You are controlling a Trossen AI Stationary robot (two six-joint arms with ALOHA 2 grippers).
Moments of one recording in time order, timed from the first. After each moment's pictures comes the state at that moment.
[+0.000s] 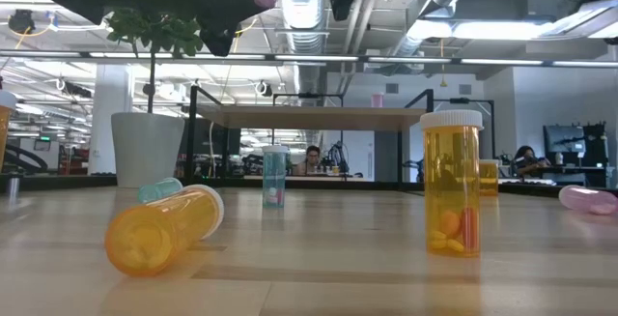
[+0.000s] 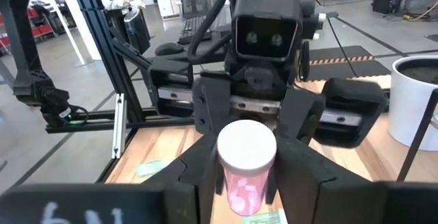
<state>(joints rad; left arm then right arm) -0.14 1.23 0.50 0.65 -0.03 -0.20 0.12 1.60 1.04 0.45 -0.01 0.16</state>
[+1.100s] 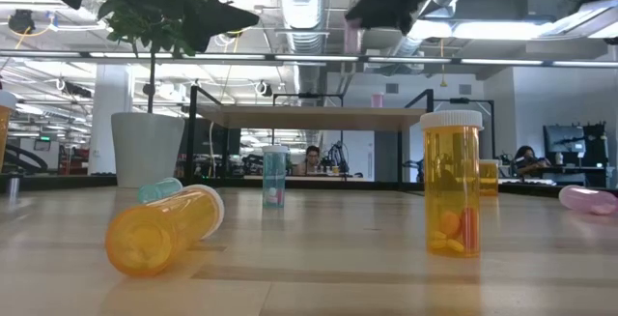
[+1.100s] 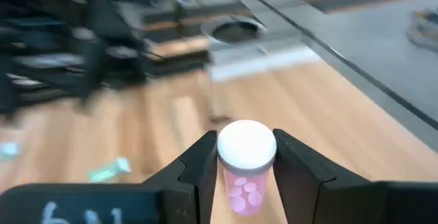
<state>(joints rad) -0.14 1.07 0.50 0.42 -0.20 -0.17 -0.24 1.28 1.04 -0.11 0.08 0.08</state>
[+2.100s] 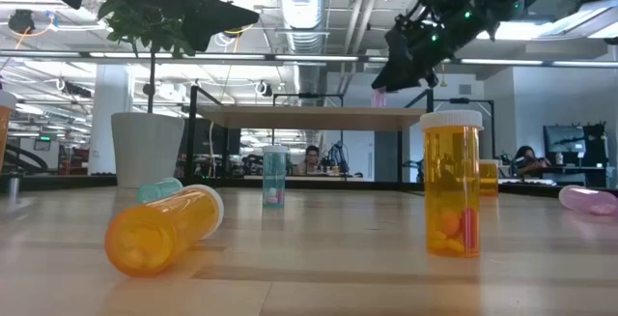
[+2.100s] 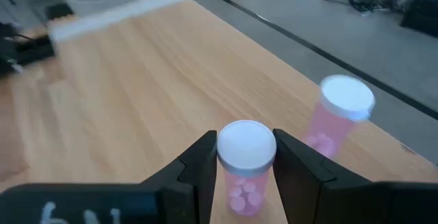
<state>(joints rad) -0.15 1.08 0.50 0.43 -0.19 -0.17 -0.56 1.30 0.83 0.06 0.05 0.07</state>
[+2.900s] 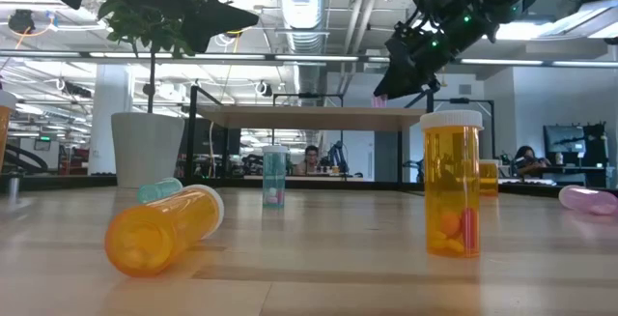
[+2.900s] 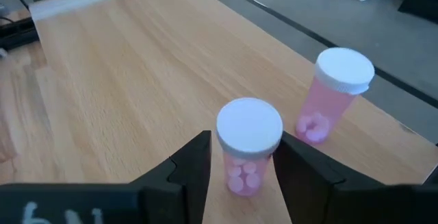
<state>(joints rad) -0.15 1.08 0.50 0.42 -0.19 -0.18 -0.57 1.32 0.83 0.02 0.05 0.07</state>
